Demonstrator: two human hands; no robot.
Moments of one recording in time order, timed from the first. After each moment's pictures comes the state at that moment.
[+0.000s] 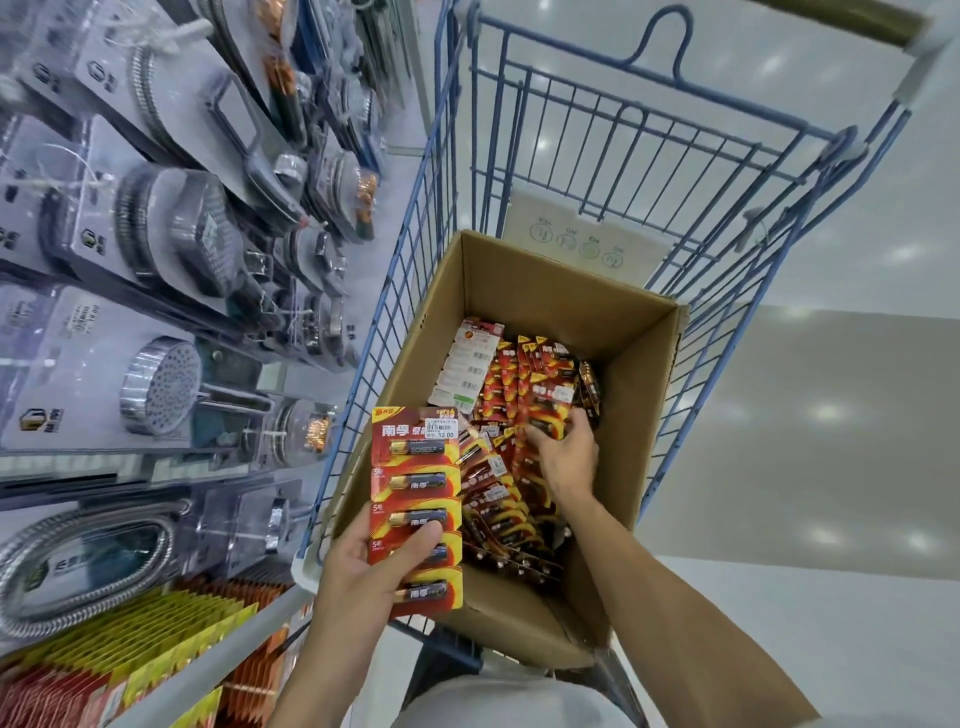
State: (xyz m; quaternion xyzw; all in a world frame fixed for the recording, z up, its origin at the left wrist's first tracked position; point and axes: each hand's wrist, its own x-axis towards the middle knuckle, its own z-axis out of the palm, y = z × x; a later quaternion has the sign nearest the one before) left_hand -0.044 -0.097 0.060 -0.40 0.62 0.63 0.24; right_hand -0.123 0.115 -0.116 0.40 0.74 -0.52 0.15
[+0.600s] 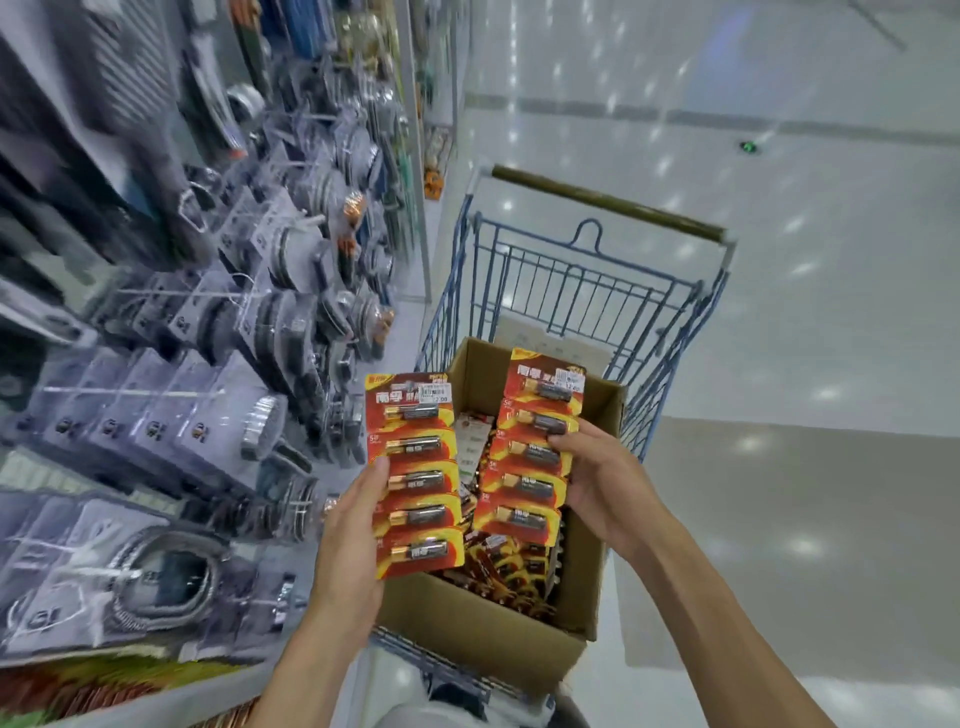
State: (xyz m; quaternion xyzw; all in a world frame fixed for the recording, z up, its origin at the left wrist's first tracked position) left_hand -0.032 -0.125 0.169 -0.28 0.57 0.76 0.12; right_hand -0.069 0.113 0.171 0.19 0.49 -0.83 0.19
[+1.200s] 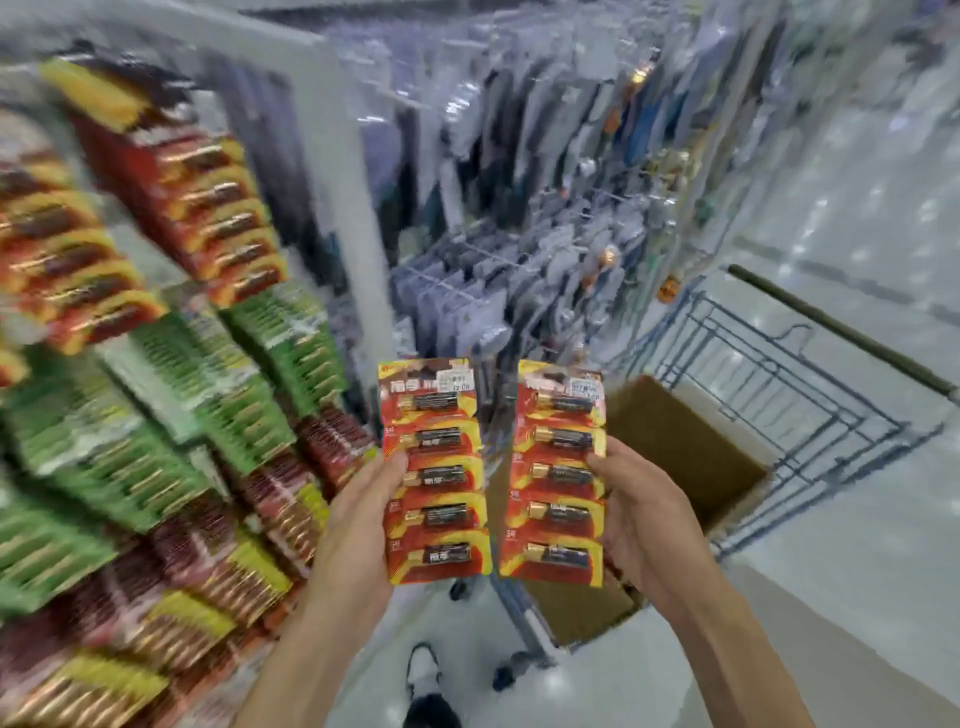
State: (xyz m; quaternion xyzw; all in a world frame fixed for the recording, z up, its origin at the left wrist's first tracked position) left_hand 0.245 -0.112 0.252 -0.34 0.47 0.80 -0.16; right_hand 0.107 0.075 0.252 -0.04 0.53 -0.77 0.35
